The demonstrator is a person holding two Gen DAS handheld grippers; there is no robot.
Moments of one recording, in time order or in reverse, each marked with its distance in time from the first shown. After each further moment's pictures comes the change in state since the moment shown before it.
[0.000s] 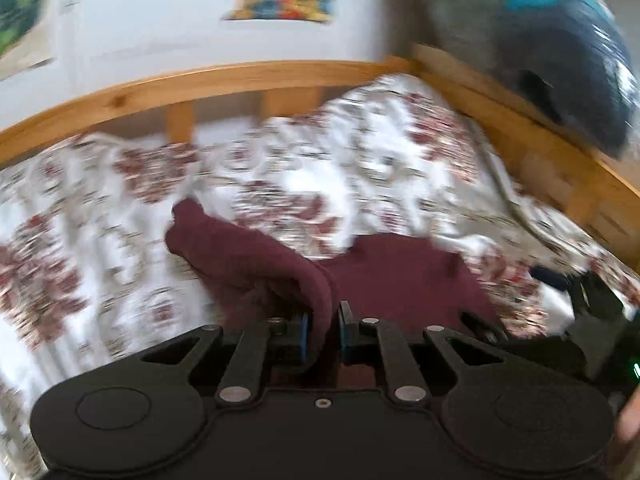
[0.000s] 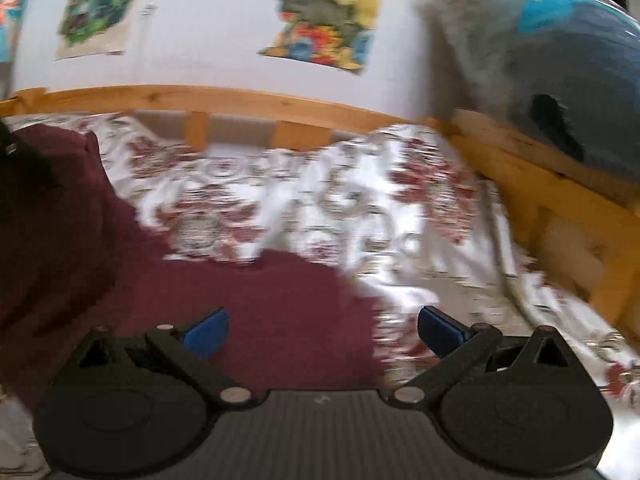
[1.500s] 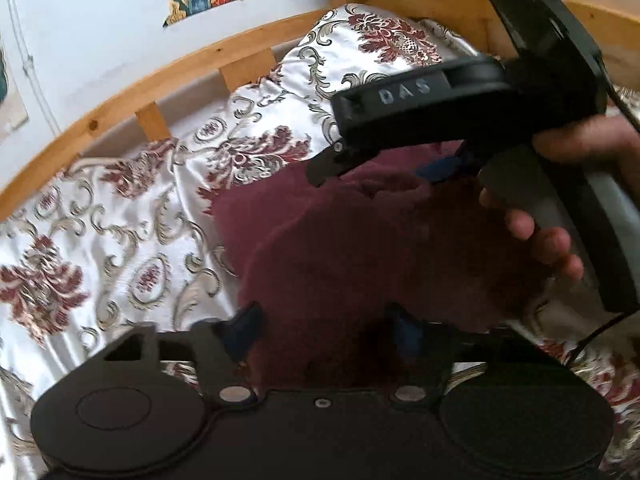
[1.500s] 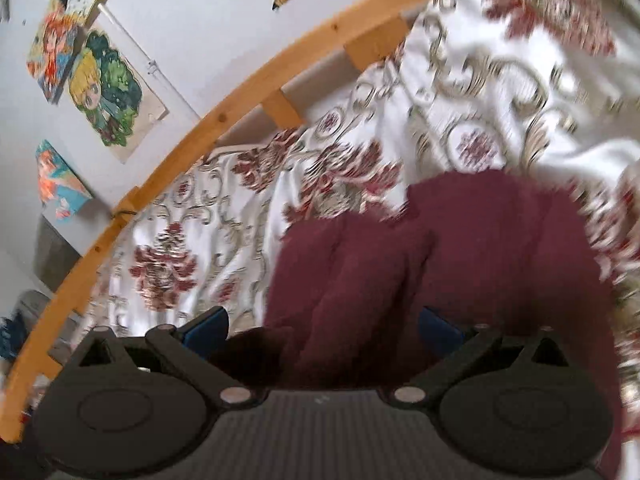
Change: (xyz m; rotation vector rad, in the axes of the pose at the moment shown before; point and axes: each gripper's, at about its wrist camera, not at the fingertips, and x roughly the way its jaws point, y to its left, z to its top) left arm 0.040 -0.061 -0.107 0.297 0.019 0.211; right arm 0.091 -0.019 0.011 0.538 0.269 0.706
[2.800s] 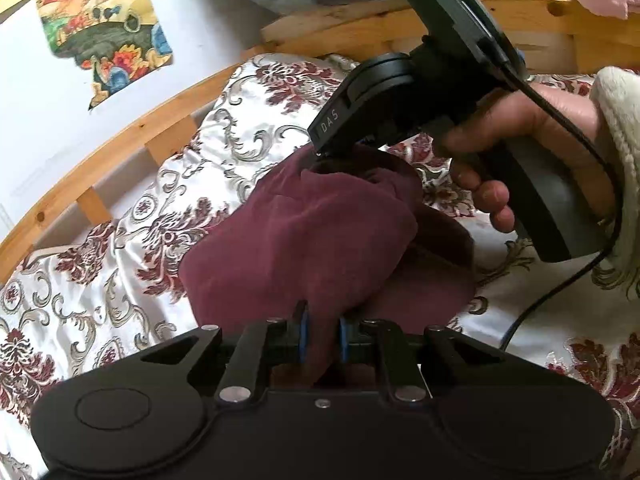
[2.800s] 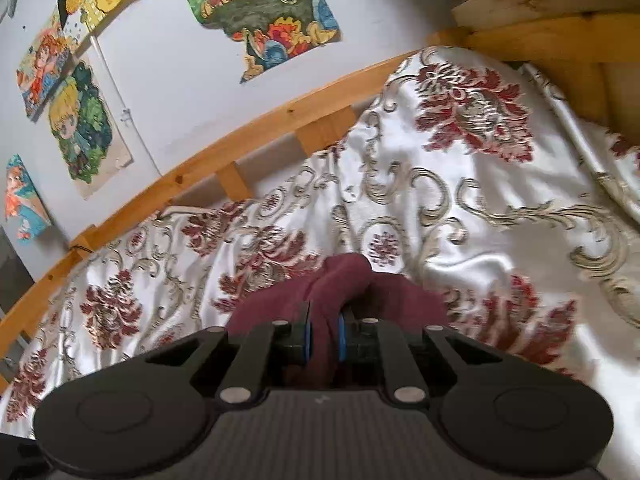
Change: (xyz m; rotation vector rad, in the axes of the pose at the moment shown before) left arm -0.016 -0.049 0.015 0.191 -0.127 -0.127; right arm -0.068 -0.020 0.015 -0.121 -0.211 -0.216
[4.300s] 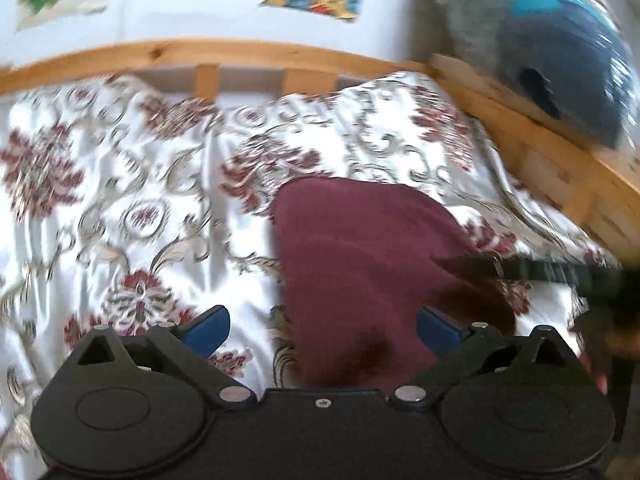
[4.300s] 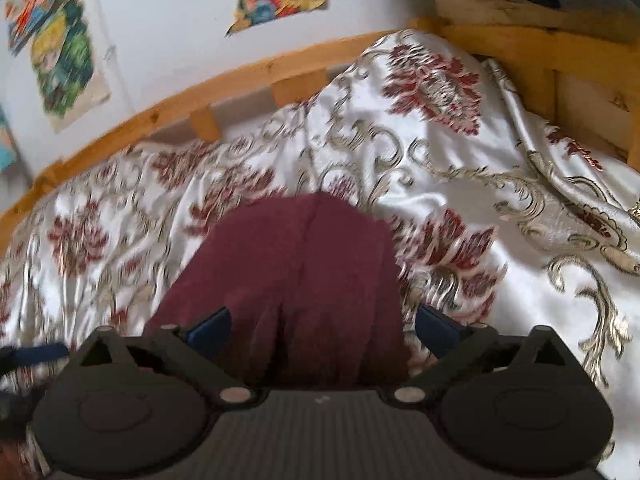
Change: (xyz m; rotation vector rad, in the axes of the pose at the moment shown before) left arm -0.032 0.080 -0.045 -0.704 -0.004 0.022; right arm -0.053 0.025 -0.037 -0.117 0.139 -0.172
